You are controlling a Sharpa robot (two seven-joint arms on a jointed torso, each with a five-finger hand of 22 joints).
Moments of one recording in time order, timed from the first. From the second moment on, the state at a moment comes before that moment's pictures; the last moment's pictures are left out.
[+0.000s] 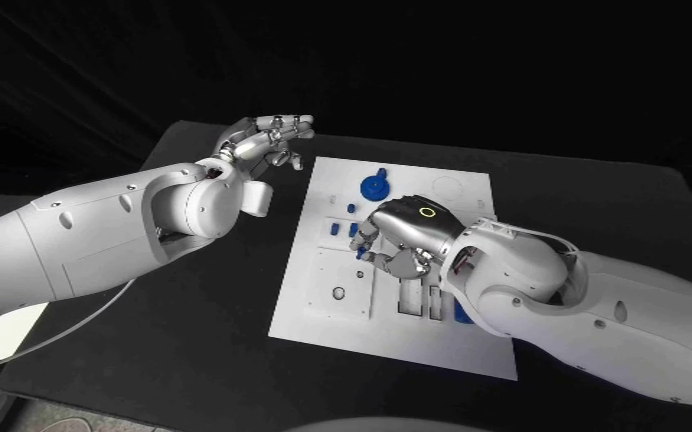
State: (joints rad) left arm 1.23 -0.89 -0.02 1.49 0.08 -0.28 0.39; left_hand 1.32 -0.14 0.50 0.00 0.10 1.03 0.16 0.11 0.07 1.10 0.09 0.31 0.15 1.34 0.00 1.20 0.80 0.16 1.31 0.09 0.66 0.74; right arm 1.05 -0.75 0.05 1.80 -1.79 -0.25 -0.15; right_hand 1.45 -0.10 0.49 0.03 0.07 1.17 0.13 0.07 0.09 1.22 0.06 0.06 0.10 1.47 -0.01 1.42 1.31 0.08 1.41 0.08 1.30 1.09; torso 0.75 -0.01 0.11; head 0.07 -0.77
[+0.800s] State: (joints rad) left arm 1.23 -0.89 -0.02 1.49 0.08 -0.28 0.39; left_hand 1.32 -0.14 0.50 0.00 0.10 1.03 0.16 0.11 0.07 1.10 0.09 0.31 0.15 1.34 0.00 1.20 0.80 0.16 1.31 0.09 0.66 0.74; right arm 1.00 -0.70 0.04 1.73 -1.84 -0.24 -0.13; right_hand 1.45 -0.10 0.49 0.03 0.07 1.18 0.13 0.07 0.09 1.22 0.06 0.06 0.10 1.47 -0.01 1.42 1.31 0.08 1.41 0.08 1.30 1.09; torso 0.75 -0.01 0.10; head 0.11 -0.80
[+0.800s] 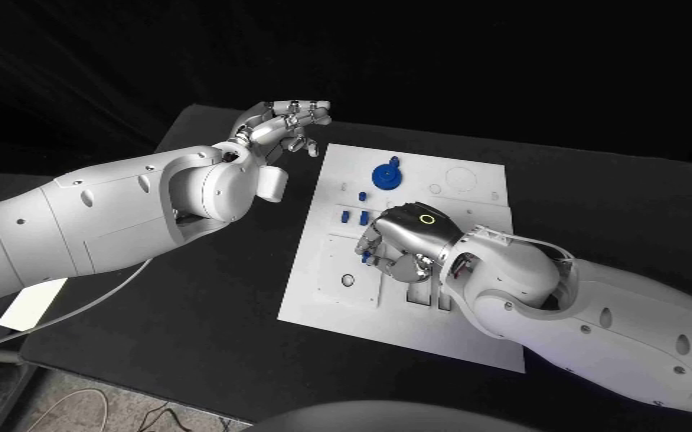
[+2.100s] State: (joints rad) left arm 1.23 -0.89 -0.02 1.49 0.08 -0.28 0.39; left_hand 1.32 -0.14 0.50 0.00 0.10 1.03 0.16 0.11 0.07 1.09 0.09 0.31 0.15 1.34 0.00 1.20 0.80 0.16 1.31 0.09 0.66 0.74; right arm 1.00 -0.71 0.04 1.72 -1.85 -0.20 -0.13; right_hand 1.45 -0.10 0.49 0.03 0.08 1.17 0.13 0.07 0.09 1.23 0.07 0.06 0.10 1.47 -0.01 1.42 1.31 0.08 1.41 0.08 1.30 1.09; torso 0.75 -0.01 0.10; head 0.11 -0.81
